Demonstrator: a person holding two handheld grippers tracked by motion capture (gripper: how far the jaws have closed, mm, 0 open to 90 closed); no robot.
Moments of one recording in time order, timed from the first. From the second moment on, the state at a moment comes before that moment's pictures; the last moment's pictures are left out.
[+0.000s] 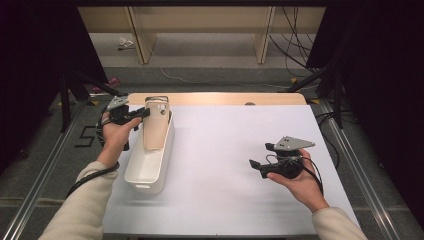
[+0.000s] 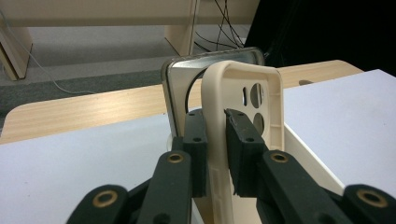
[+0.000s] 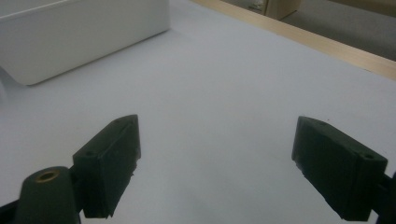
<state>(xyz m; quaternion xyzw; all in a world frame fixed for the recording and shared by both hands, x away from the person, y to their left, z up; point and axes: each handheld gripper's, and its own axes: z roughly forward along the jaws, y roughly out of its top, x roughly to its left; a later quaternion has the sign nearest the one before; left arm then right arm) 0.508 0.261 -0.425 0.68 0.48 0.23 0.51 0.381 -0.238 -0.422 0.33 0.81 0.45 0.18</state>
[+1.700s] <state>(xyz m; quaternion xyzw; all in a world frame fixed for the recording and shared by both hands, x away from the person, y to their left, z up) 0.515 0.262 -0.426 0.68 0.50 0.25 0.48 0.381 -0.237 -0.422 0.33 0.81 0.45 0.18</state>
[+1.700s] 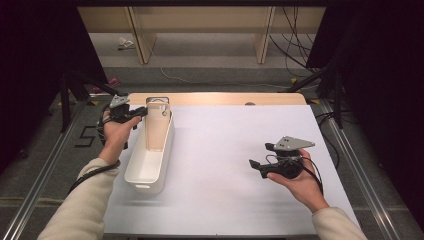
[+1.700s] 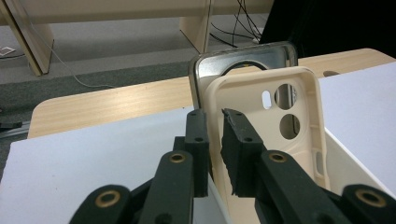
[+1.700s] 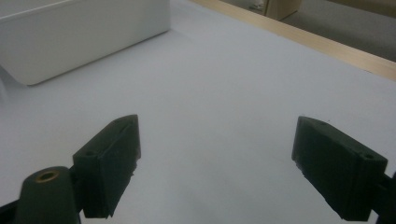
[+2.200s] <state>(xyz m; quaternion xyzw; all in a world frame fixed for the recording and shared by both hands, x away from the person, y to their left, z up) 0.507 0.265 -0.421 0.69 0.49 0.26 0.48 0.381 -0.237 -0.422 0.33 0.81 0.45 0.18</state>
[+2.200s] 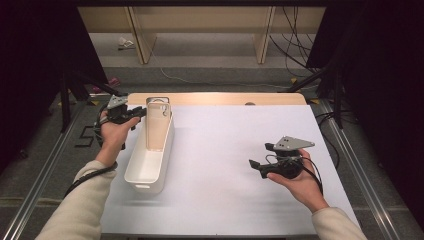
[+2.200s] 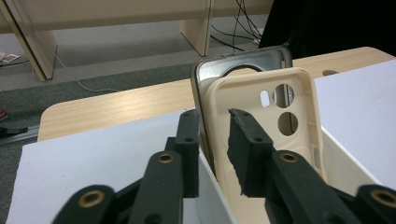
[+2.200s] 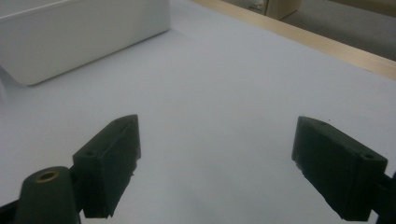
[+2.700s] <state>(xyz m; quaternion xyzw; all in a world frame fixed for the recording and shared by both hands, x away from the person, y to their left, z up) 0.494 0.269 -0.414 0.68 0.50 0.27 0.48 0.382 -0.237 -0.422 0.33 0.81 0.45 0.18</state>
